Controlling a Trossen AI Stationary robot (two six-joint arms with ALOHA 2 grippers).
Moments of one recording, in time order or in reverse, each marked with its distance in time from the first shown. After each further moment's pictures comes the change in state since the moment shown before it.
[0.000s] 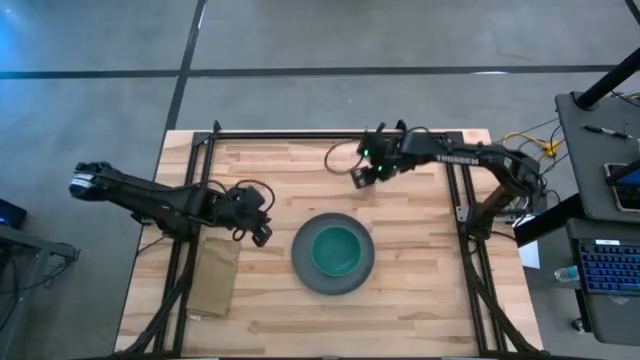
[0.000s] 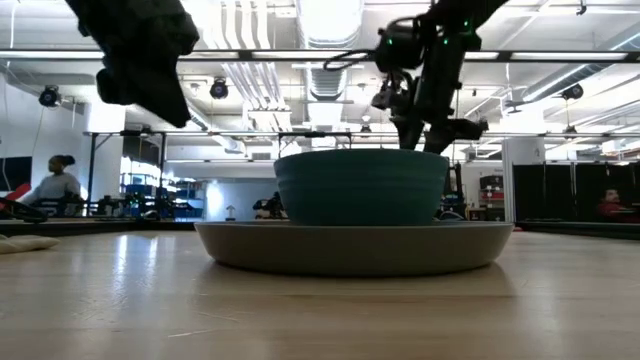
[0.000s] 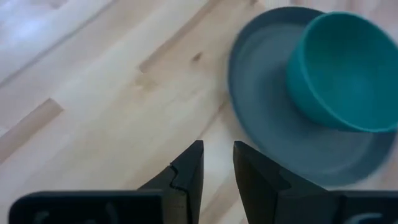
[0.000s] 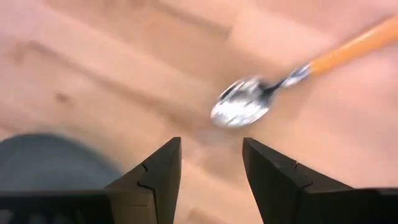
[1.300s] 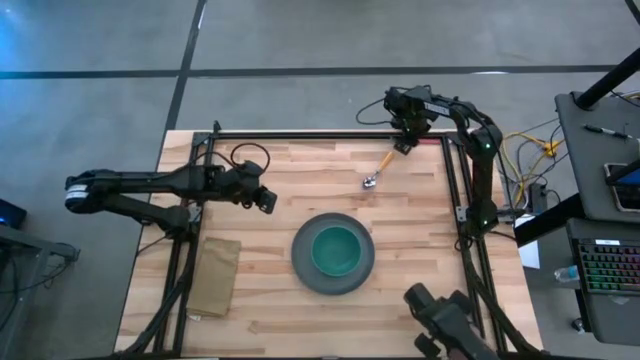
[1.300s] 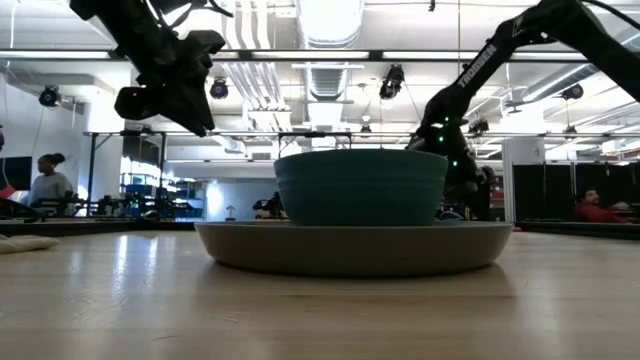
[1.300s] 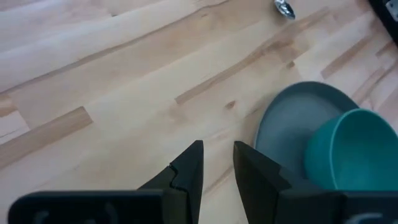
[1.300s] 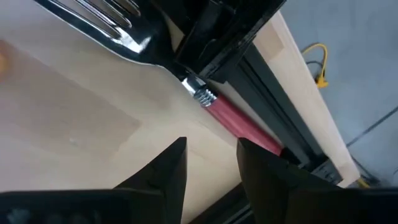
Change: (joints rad) left arm 0.317 -0.018 -0.006 0.072 0.131 -0.035; right arm -0.610 0.481 0.295 -0.312 0.315 -0.935
